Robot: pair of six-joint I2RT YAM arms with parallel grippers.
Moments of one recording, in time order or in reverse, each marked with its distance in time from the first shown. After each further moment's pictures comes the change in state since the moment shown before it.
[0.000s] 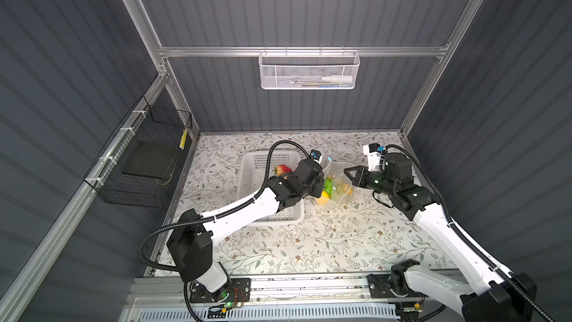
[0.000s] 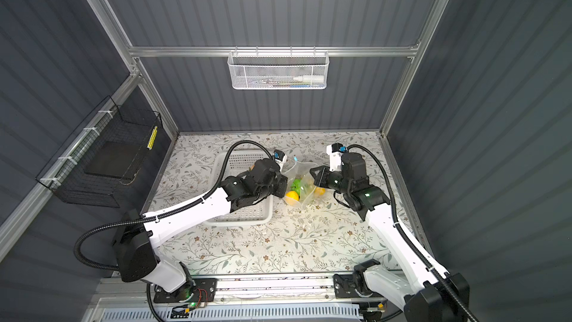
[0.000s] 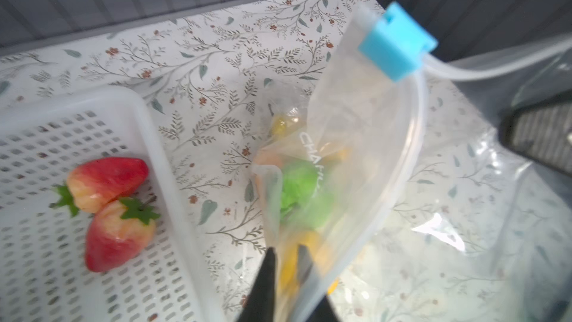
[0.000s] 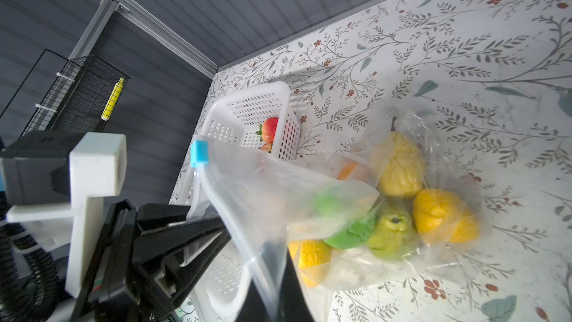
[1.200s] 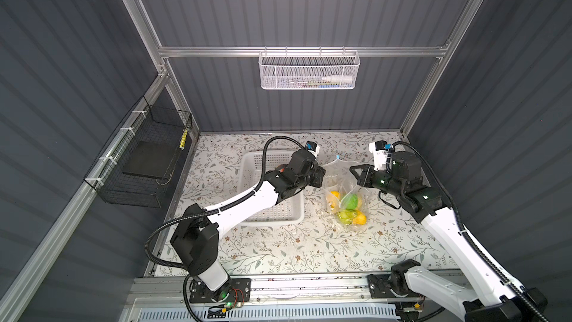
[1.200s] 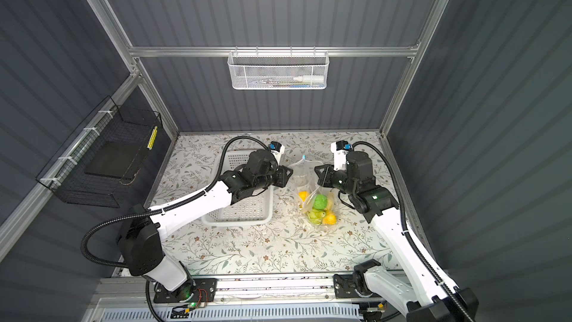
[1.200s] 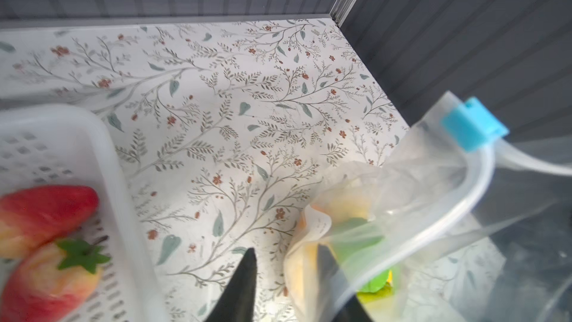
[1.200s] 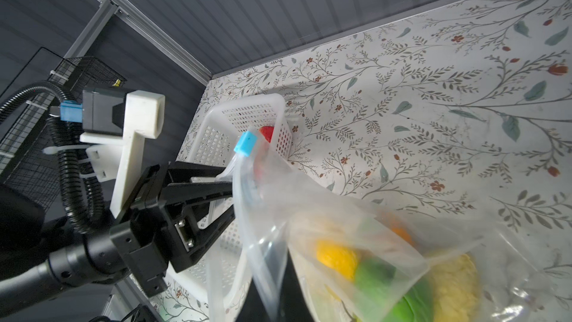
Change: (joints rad) left arm 0.111 0.012 -0.016 0.150 0.155 -0.095; right arm 0.000 -0.056 0.070 -0.090 0.039 -0.051
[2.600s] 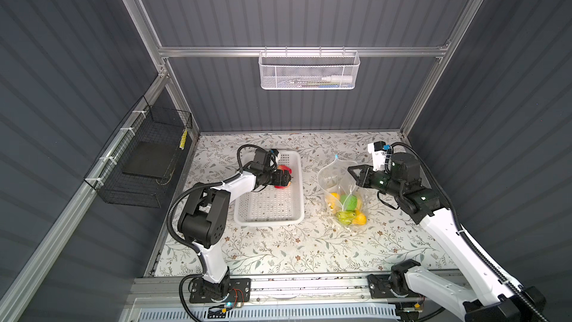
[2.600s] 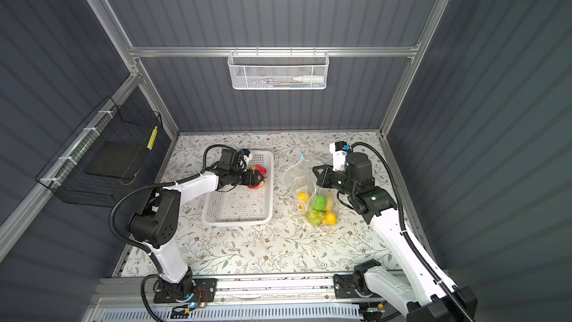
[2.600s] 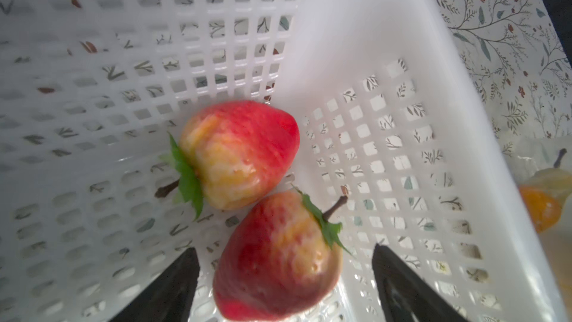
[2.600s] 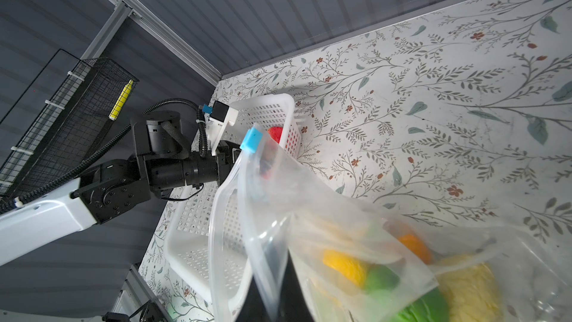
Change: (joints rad) left arm 0.439 0.221 -0.151 0.046 0.297 0.248; right arm 0.000 -0.002 -0.033 0.044 -0.023 0.015
